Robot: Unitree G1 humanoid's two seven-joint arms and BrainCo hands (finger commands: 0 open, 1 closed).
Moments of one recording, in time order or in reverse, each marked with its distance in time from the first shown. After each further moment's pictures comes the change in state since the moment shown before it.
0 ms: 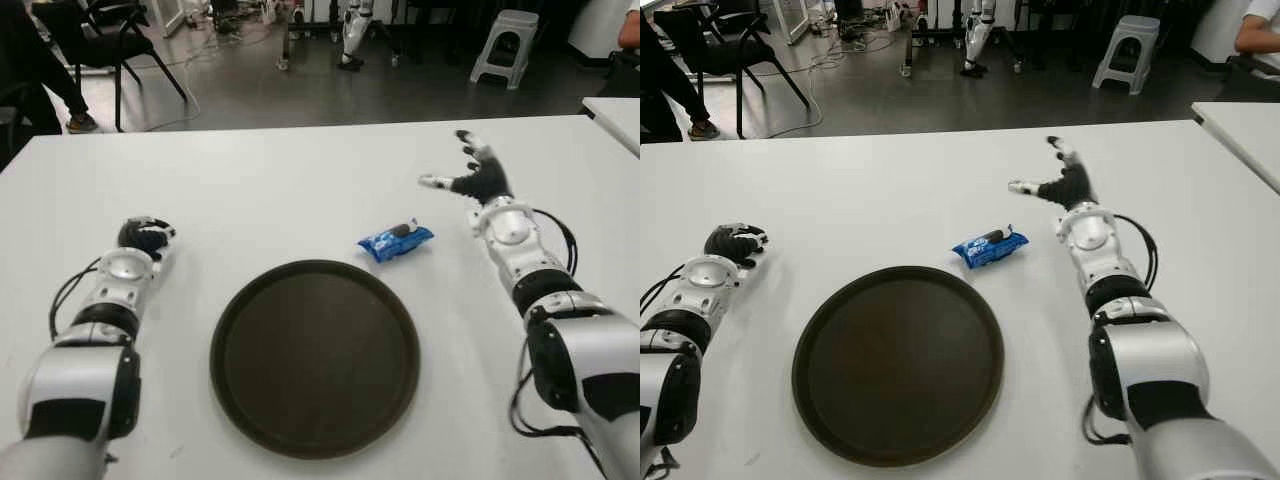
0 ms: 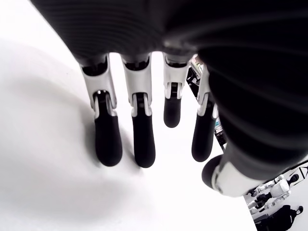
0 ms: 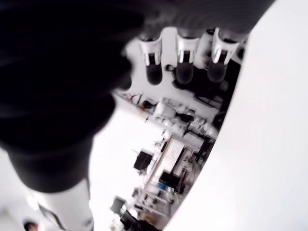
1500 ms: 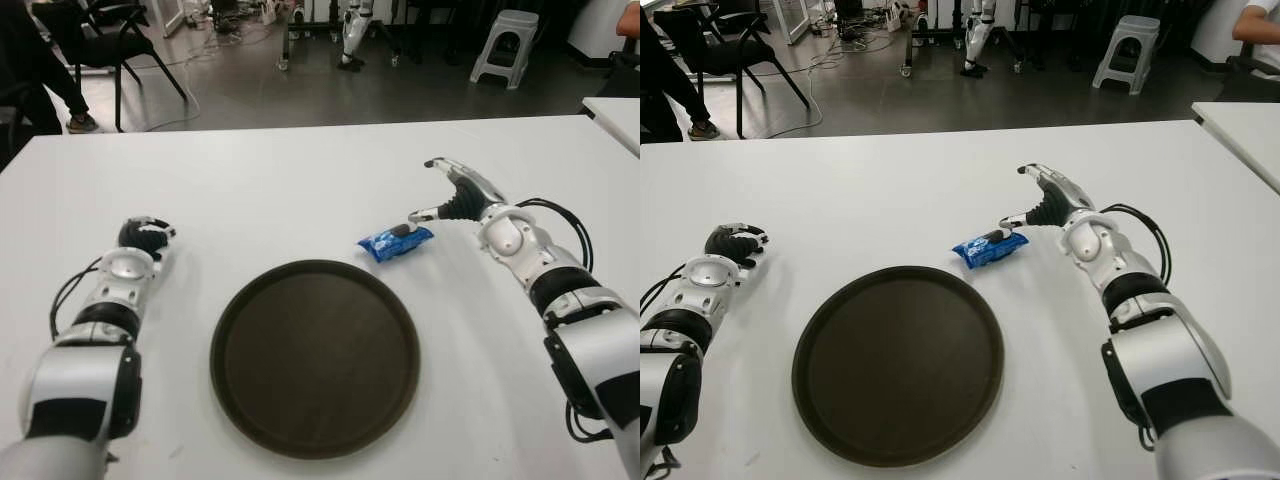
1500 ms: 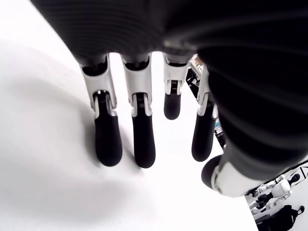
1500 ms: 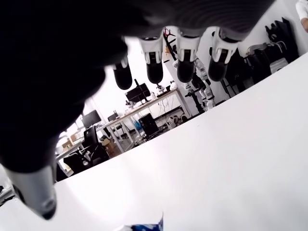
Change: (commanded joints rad) left arm -0.007 -0.009 0.002 -0.001 -0.010 0.007 -0.004; right arm -0.041 -0.092 0.235 0.021 -0.195 -0.001 0.060
